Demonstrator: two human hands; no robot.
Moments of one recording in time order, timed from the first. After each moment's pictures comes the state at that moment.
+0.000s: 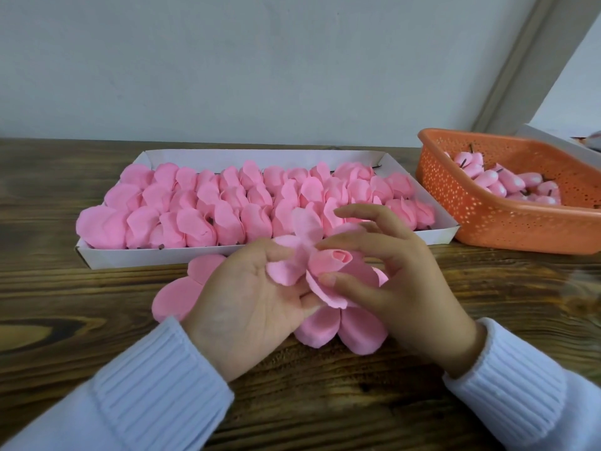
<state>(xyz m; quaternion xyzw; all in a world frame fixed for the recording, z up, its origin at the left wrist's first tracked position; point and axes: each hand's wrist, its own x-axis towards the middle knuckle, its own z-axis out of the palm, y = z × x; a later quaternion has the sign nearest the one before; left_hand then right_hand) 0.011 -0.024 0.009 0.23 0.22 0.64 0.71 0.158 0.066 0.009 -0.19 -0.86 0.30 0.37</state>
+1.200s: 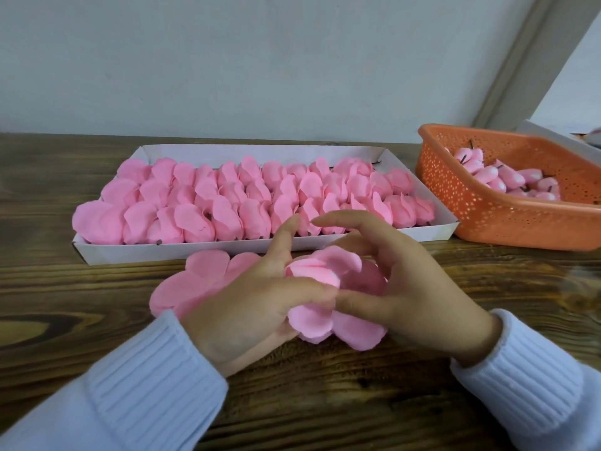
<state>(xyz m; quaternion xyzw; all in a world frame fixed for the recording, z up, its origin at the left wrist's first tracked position) 0.011 -0.027 0.004 0.40 0.45 0.55 0.57 0.163 0.062 0.022 -0.13 -0.86 0.40 0.28</state>
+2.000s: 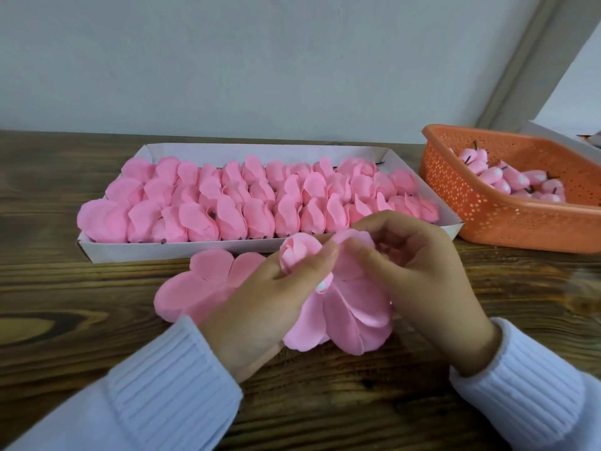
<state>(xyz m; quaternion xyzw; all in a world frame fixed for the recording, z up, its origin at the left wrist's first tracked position) 0.025 -0.027 0.002 0.42 0.46 0.60 0.51 0.159 0.066 0.012 -0.21 -0.79 0.41 0.41</state>
